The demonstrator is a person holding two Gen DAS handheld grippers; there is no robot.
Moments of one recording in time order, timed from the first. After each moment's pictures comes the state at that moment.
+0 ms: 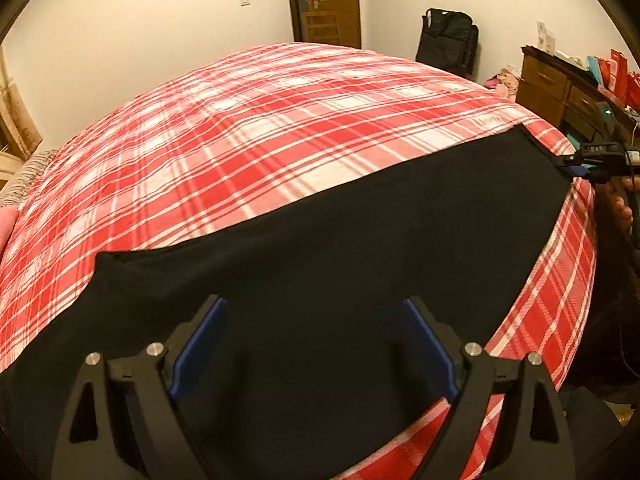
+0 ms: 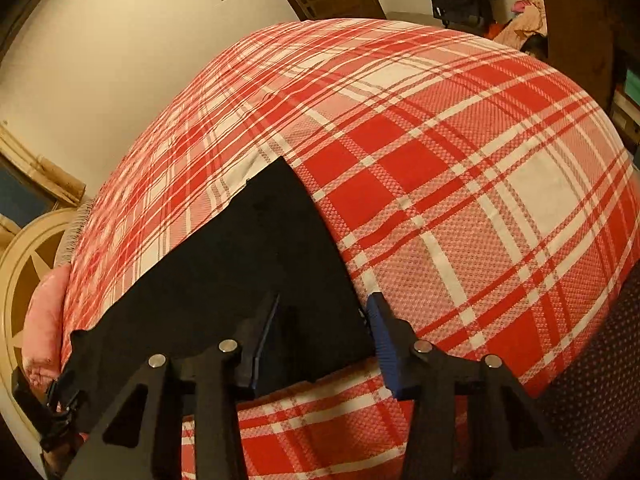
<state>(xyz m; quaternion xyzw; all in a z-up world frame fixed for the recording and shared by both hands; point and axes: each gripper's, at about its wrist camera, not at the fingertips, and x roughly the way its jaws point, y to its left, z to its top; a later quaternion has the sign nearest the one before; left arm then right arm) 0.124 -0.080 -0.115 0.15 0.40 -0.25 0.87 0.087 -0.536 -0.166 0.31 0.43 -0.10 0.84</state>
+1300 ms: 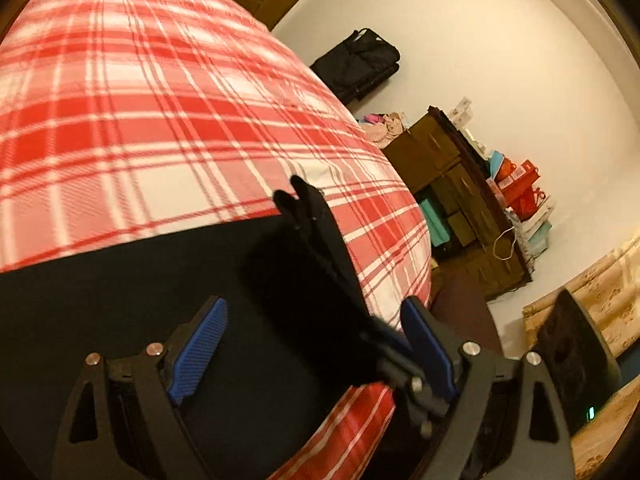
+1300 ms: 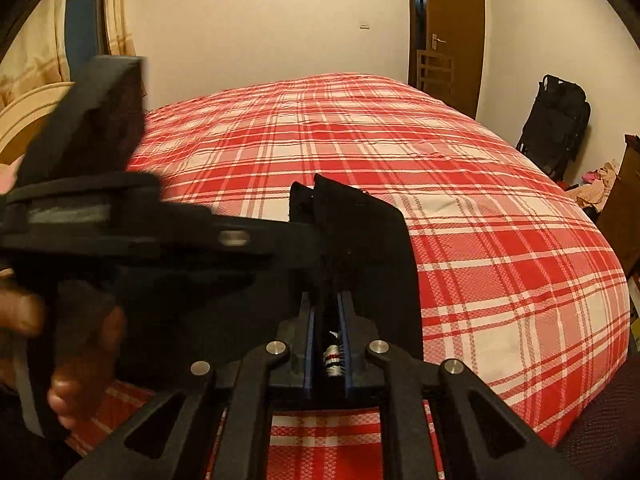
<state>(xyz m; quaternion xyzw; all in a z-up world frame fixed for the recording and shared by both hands) 0.178 -0.282 -0.129 -0.13 0.51 -0.47 0.71 0.104 -0.349 -0.128 0.03 0.37 -0.03 0.93</state>
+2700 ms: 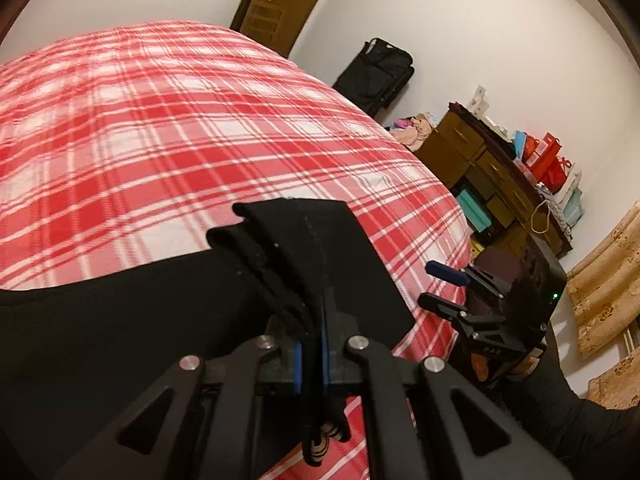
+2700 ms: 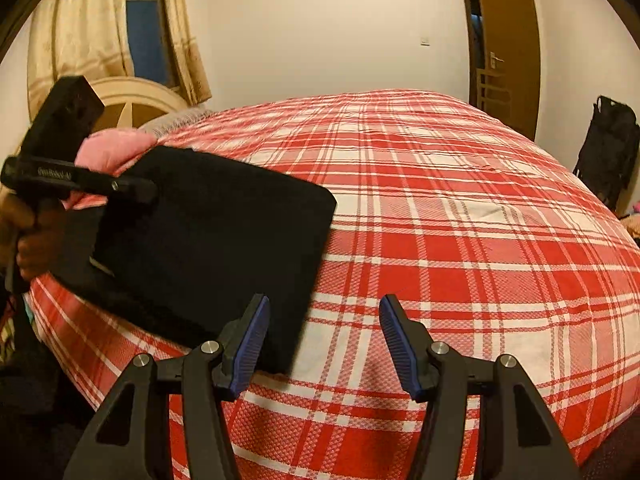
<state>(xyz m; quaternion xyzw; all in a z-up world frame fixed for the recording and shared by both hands) 0.163 -0.146 -0.079 -0.03 0.45 -0.41 0.79 0.080 -0.359 -0.141 0.03 0.34 0.09 0.94</state>
